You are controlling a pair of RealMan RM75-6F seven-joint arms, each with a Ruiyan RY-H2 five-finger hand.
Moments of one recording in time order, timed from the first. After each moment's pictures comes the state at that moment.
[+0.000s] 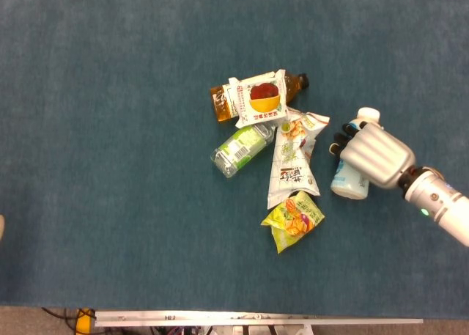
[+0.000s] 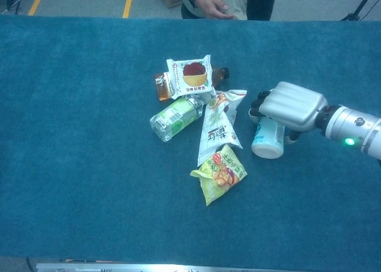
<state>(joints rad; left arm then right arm) 0.06 -1.04 0.07 -1.79 1.57 1.53 0.07 0.67 -1.40 -0.09 -1.50 -1.48 0.88 -0.56</state>
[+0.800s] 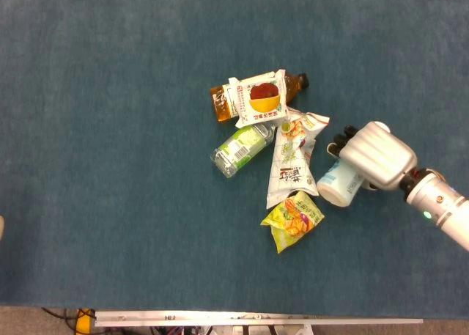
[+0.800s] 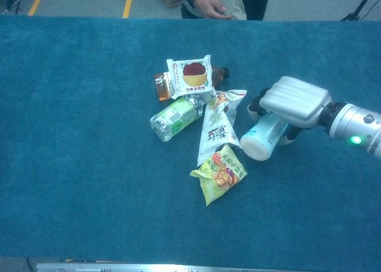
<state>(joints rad) 0.06 -1.03 0.07 -1.79 1.58 1.54 0.07 0.65 -1.36 -0.06 -1.59 -1.50 0.93 -0.48</state>
